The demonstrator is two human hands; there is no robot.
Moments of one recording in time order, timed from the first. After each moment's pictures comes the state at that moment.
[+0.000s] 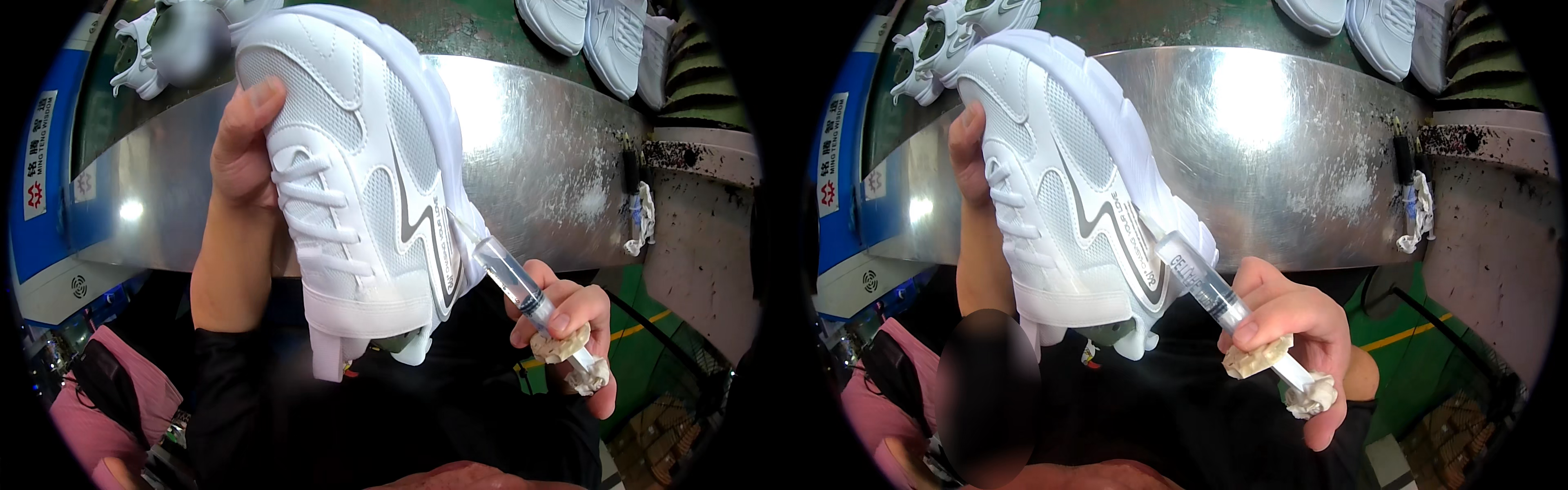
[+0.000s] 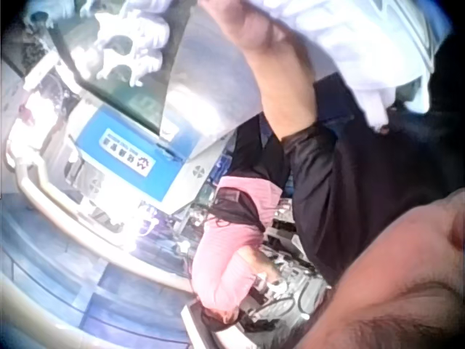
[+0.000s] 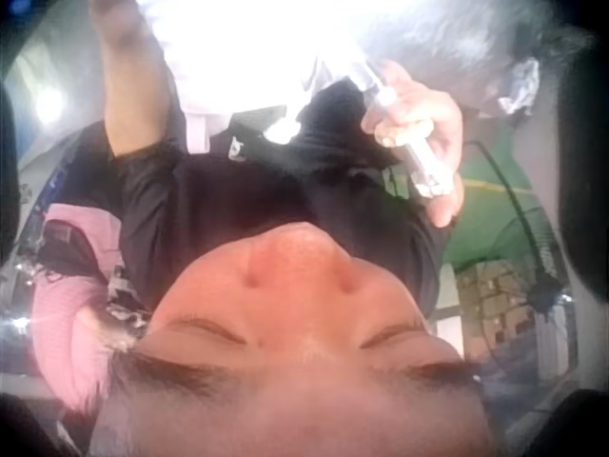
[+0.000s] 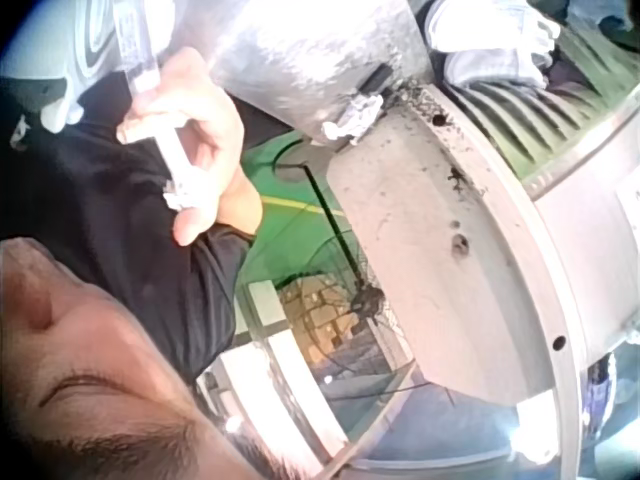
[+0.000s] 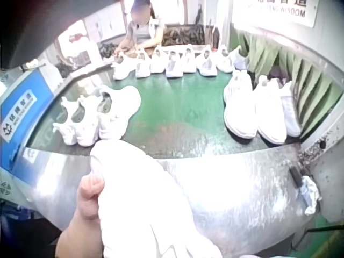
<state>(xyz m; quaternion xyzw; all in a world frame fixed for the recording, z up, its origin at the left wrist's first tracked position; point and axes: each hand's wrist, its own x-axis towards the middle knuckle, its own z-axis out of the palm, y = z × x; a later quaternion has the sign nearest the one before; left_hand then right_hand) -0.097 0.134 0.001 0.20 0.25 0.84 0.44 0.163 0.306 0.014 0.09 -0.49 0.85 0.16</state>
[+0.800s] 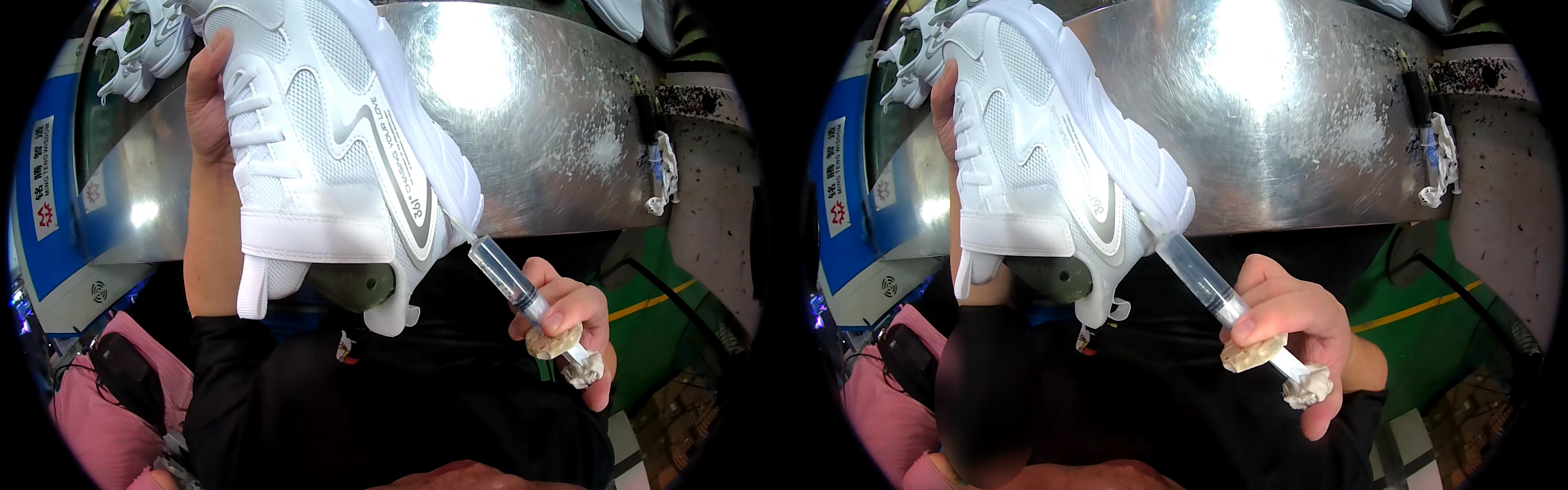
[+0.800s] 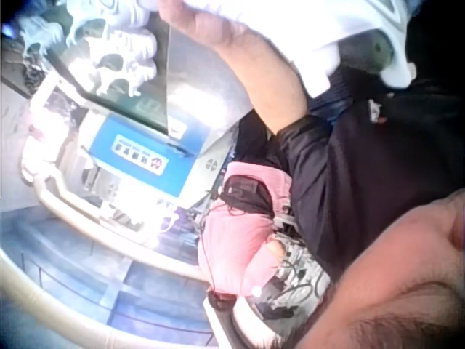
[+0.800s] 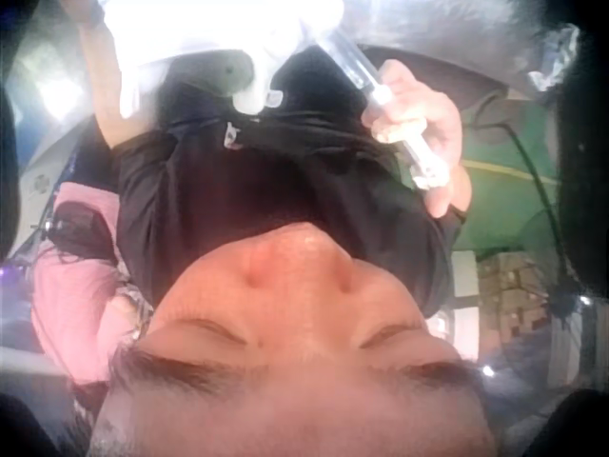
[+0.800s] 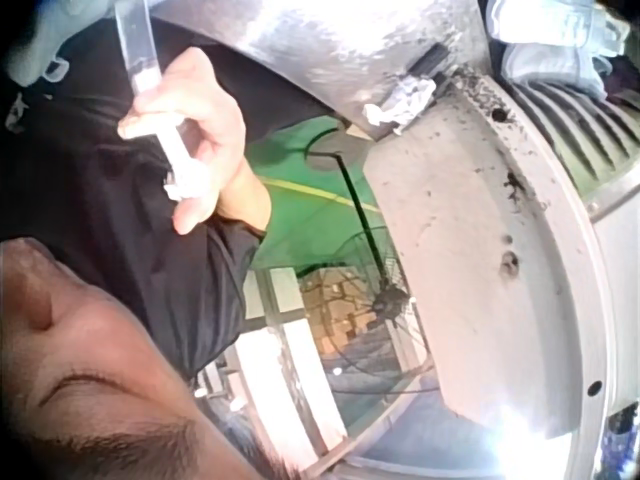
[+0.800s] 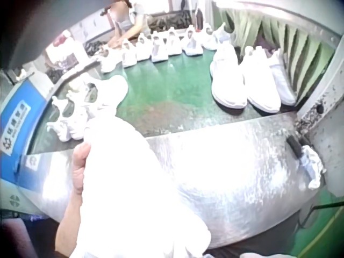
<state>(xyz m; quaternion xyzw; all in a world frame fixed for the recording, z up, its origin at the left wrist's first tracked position) -0.103 0.139 -0.015 0.04 0.29 0.84 0.46 0.209 0.300 -0.008 0.07 -0.52 0.83 0.17</state>
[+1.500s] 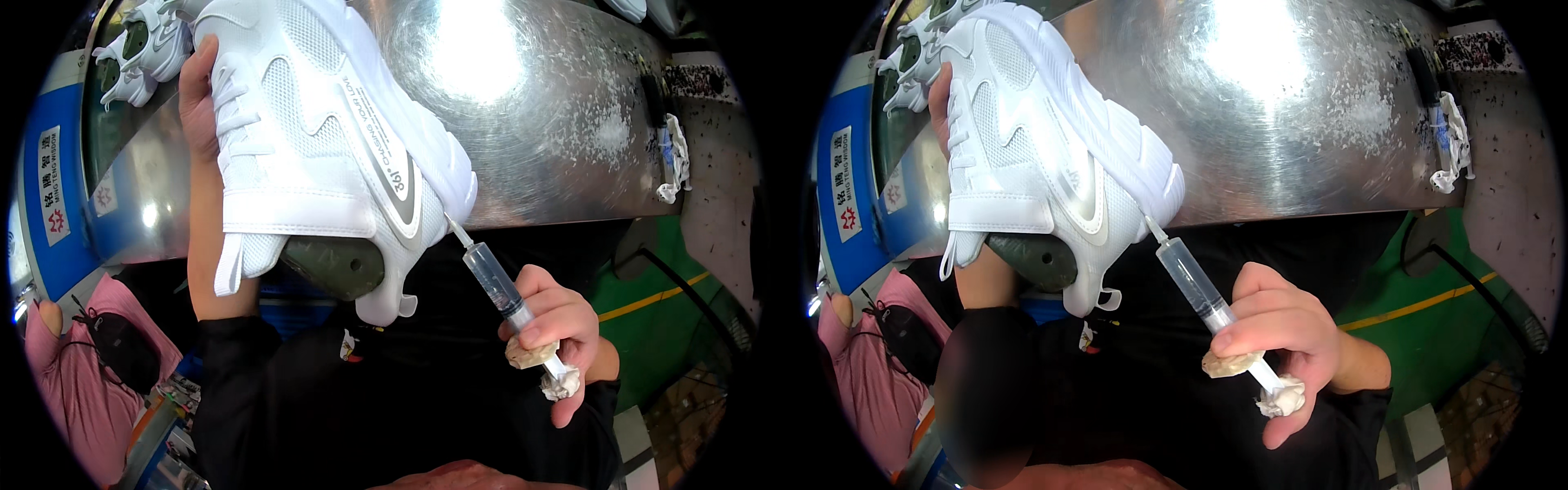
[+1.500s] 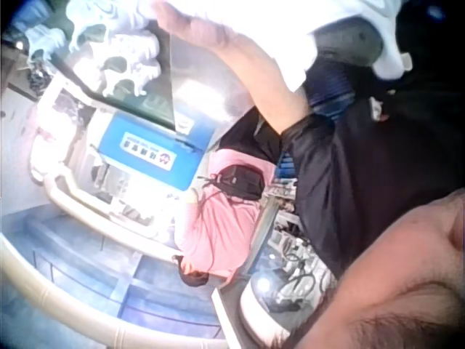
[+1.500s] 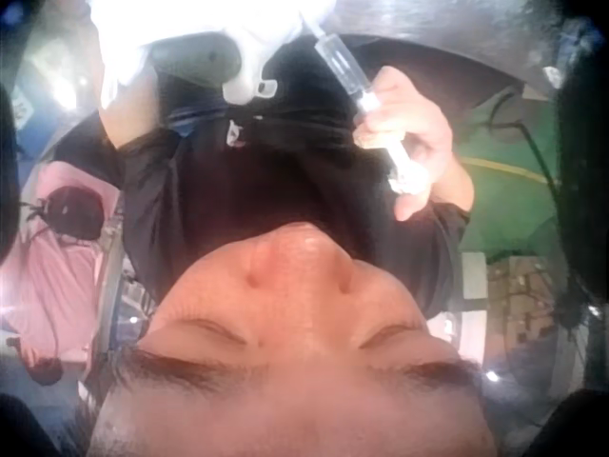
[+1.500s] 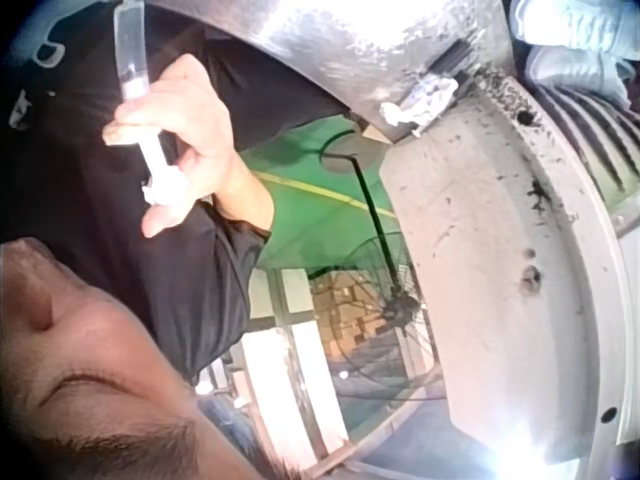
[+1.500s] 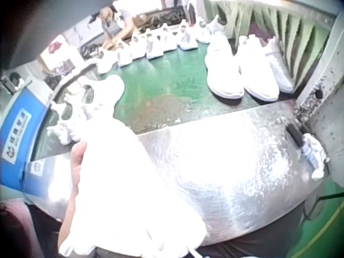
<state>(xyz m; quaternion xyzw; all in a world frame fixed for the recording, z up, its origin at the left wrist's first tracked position) -0.099 0.142 -0.014 0.04 0.35 0.82 0.45 0.223 0.297 -0.016 0.09 -0.59 0.78 0.17</state>
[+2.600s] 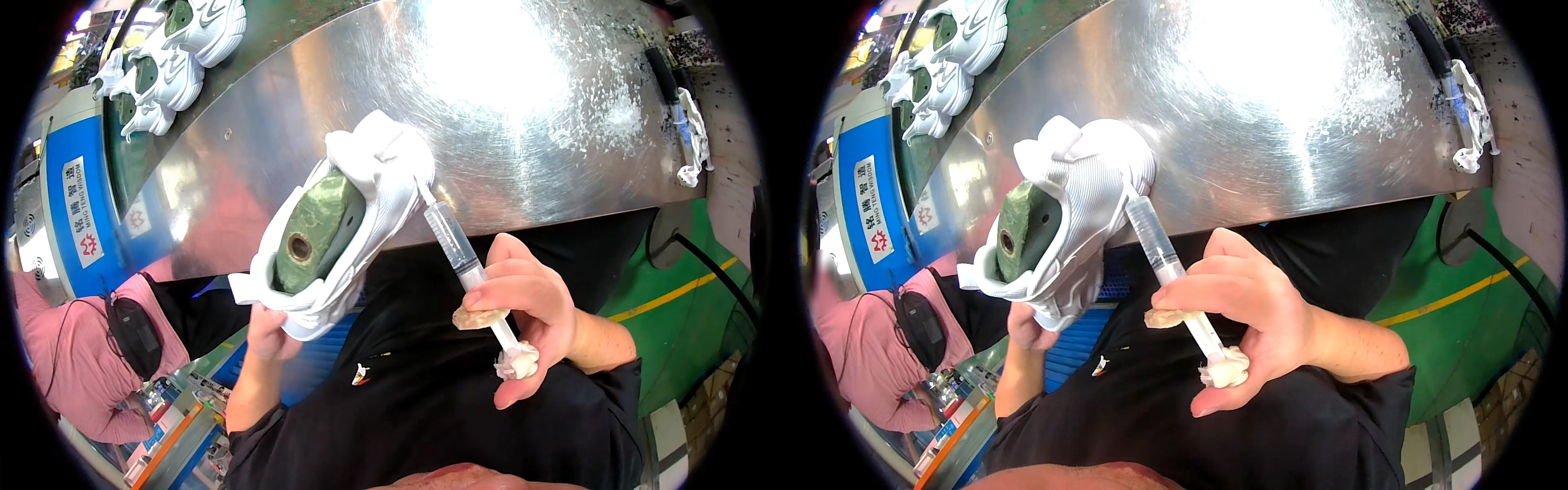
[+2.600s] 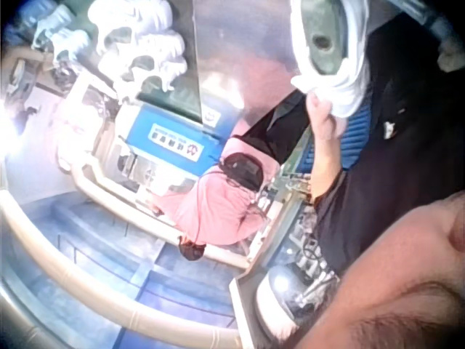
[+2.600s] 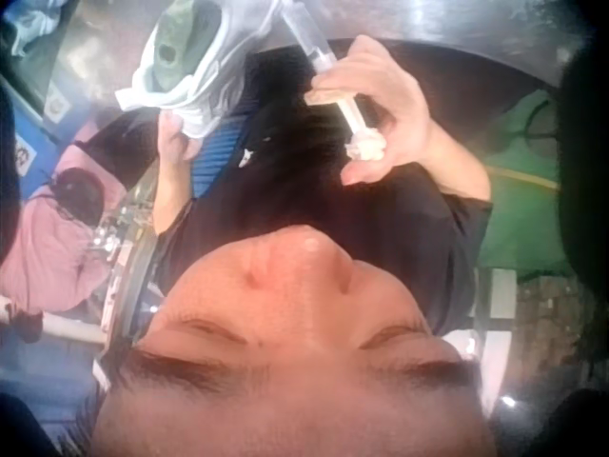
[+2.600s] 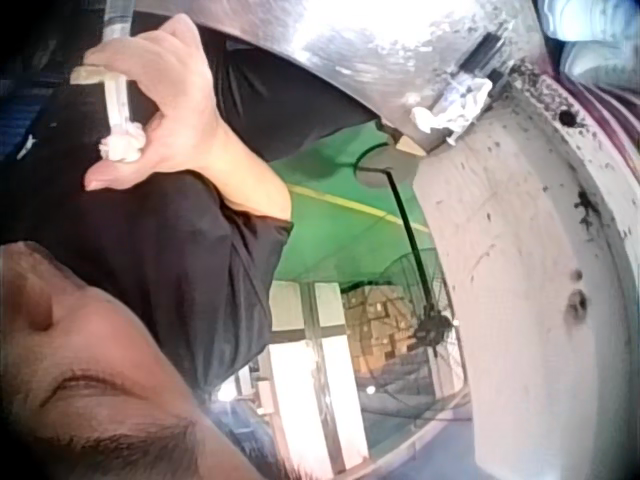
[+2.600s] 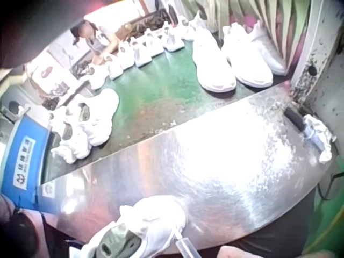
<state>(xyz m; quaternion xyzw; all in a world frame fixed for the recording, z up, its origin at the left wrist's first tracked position) 0.043 -0.025 -0.004 -0.11 0.51 0.73 0.44 0.192 0.287 -0.026 0.09 -0.65 0.74 0.18</state>
